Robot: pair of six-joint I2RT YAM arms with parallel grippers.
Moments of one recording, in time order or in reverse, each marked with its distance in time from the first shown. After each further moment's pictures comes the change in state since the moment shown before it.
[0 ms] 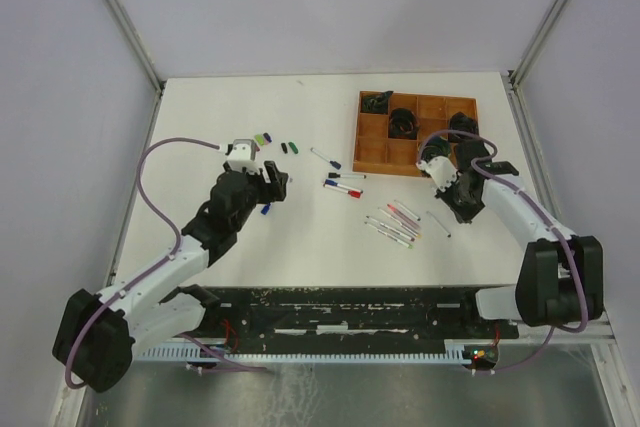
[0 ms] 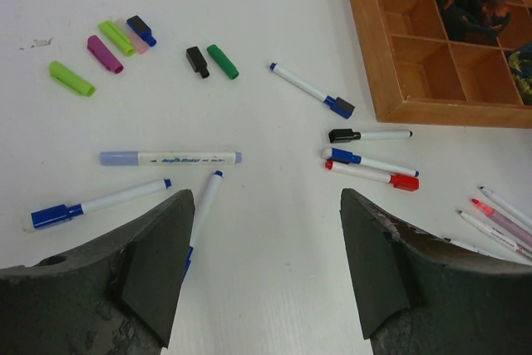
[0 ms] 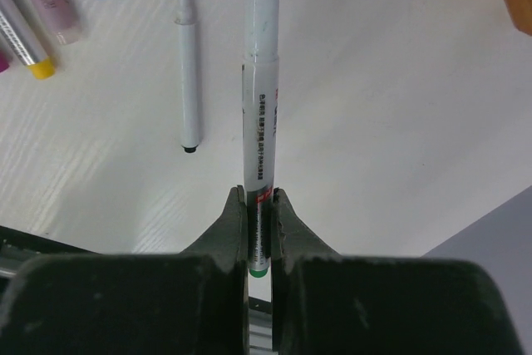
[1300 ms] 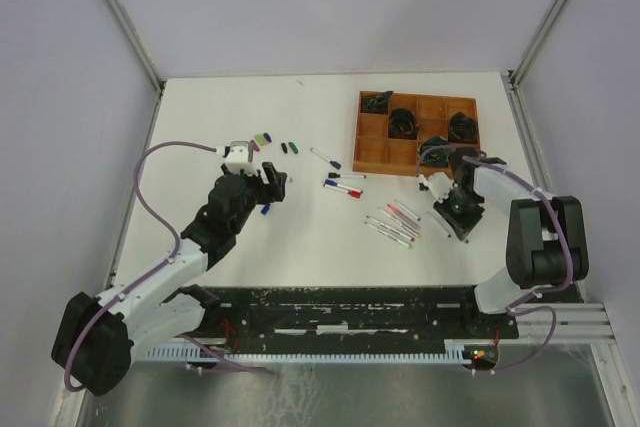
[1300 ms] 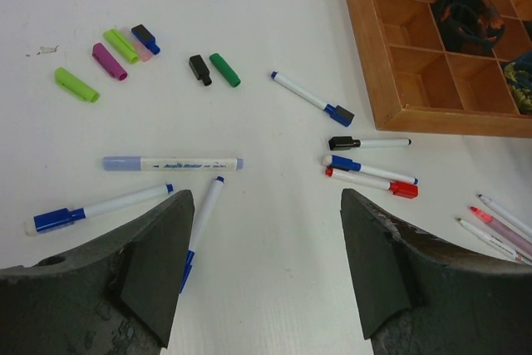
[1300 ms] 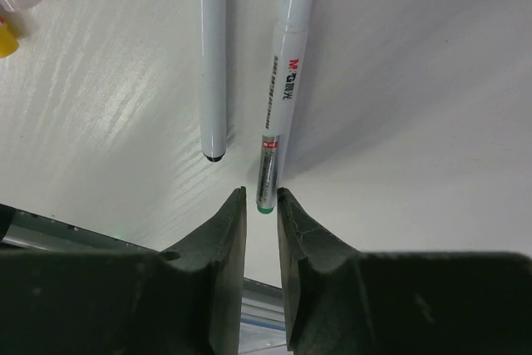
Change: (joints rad) left arm 0.000 -0.026 -0.036 0.053 -0.018 0.000; right arm -0.041 0.233 0.003 -0.048 -0.014 -0.012
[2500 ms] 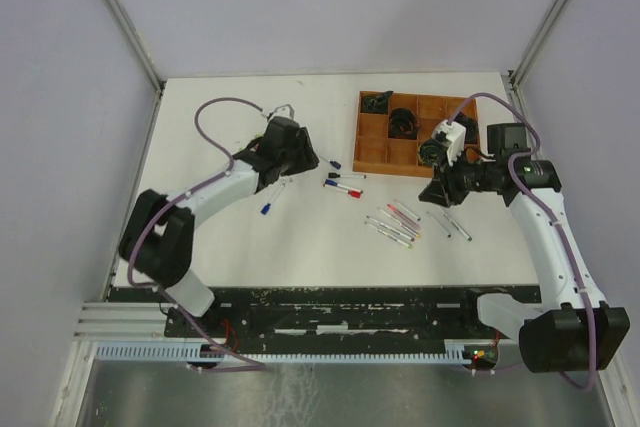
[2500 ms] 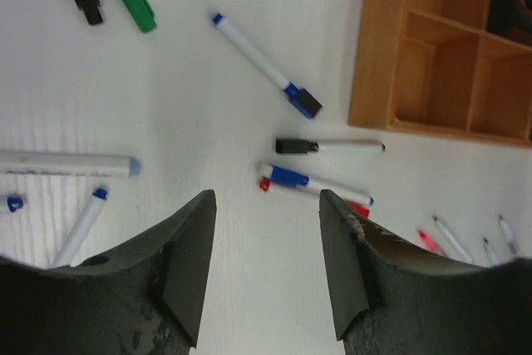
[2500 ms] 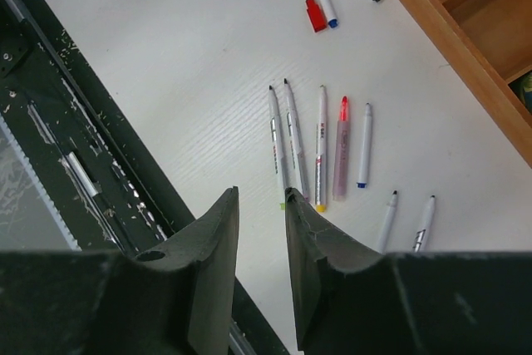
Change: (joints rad) left arm -0.002 0.587 0.507 -0.302 0.181 -0.291; right arm -0.027 -0.447 0.207 -0.079 -0.795 0.170
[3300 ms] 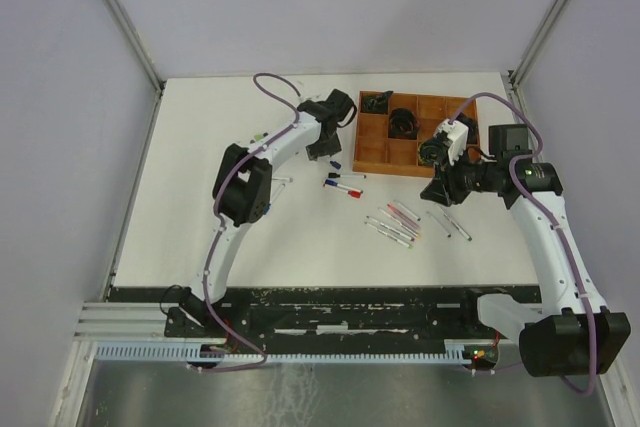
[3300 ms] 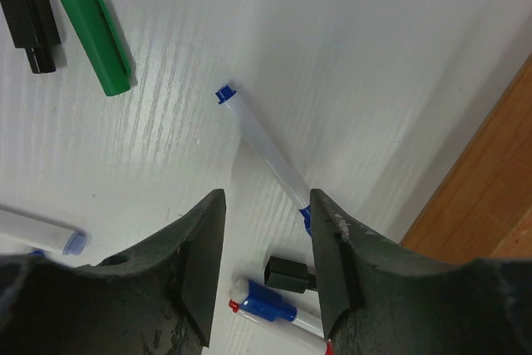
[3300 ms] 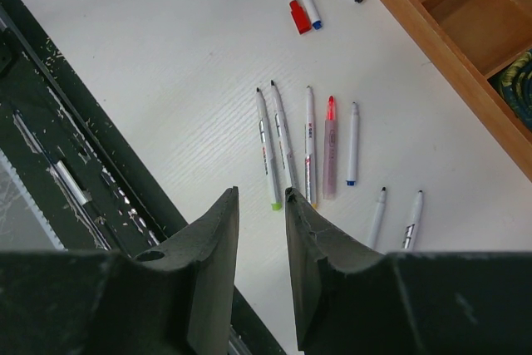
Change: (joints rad) left arm -0.061 0.819 1.080 -0.816 -0.283 -0.209; right arm 0.000 -0.025 -0.008 0.033 0.044 0.034
